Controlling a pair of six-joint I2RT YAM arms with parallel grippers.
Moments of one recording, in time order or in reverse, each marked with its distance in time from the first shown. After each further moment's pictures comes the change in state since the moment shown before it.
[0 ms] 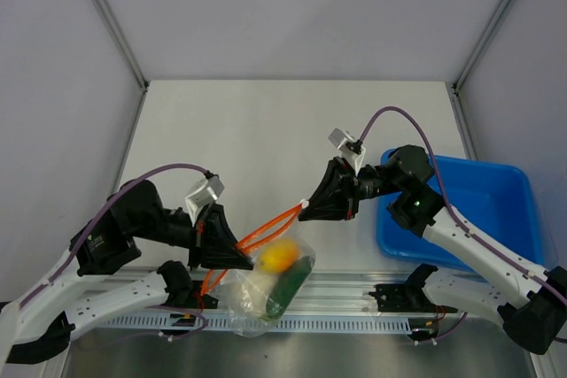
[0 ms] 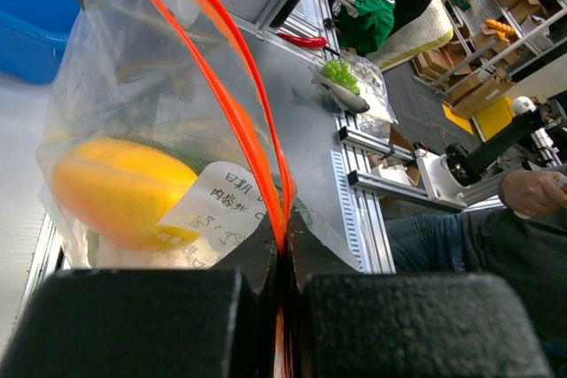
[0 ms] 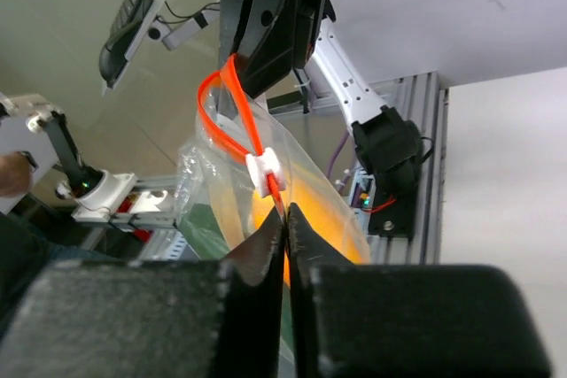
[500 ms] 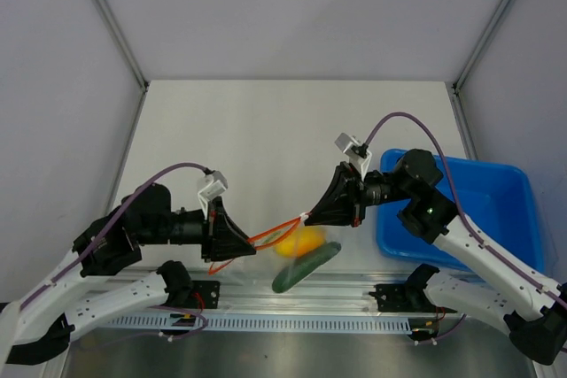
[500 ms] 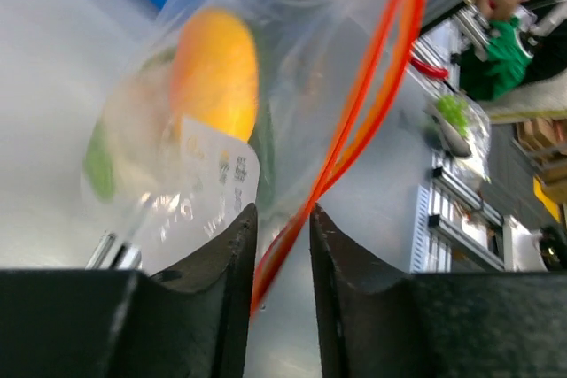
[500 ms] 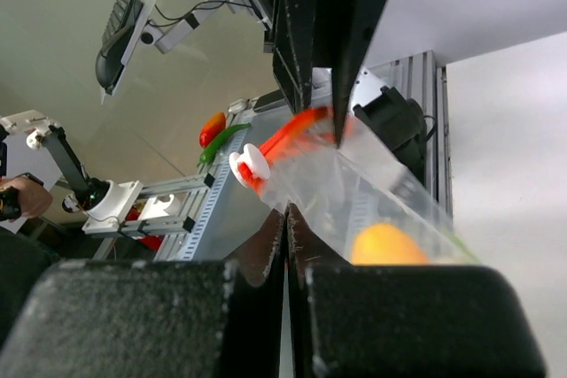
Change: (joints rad) left arm 0.000 -0.023 -0.041 -0.158 -0.302 0.018; right arm 0.000 -0.082 0.003 -0.171 0.049 -0.012
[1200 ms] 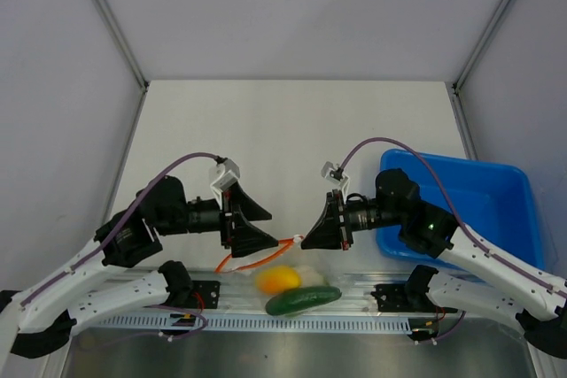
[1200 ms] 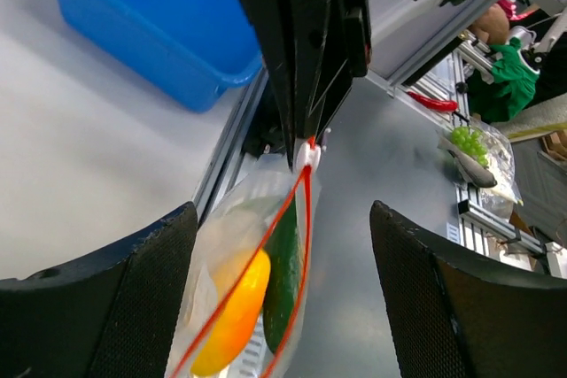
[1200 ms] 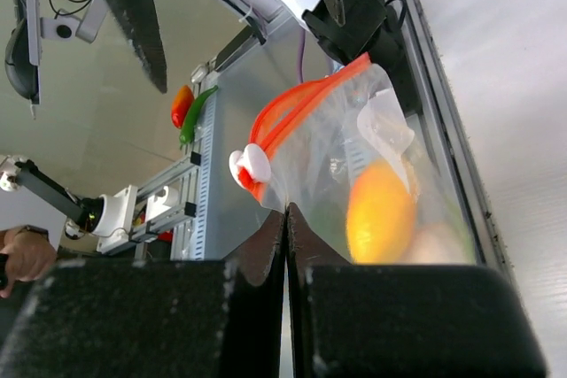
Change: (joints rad) left arm -0.010 0.089 -0.032 0.232 -0.066 0.064; right arm 0.177 -0.069 -0.050 -0.419 0.309 -0.059
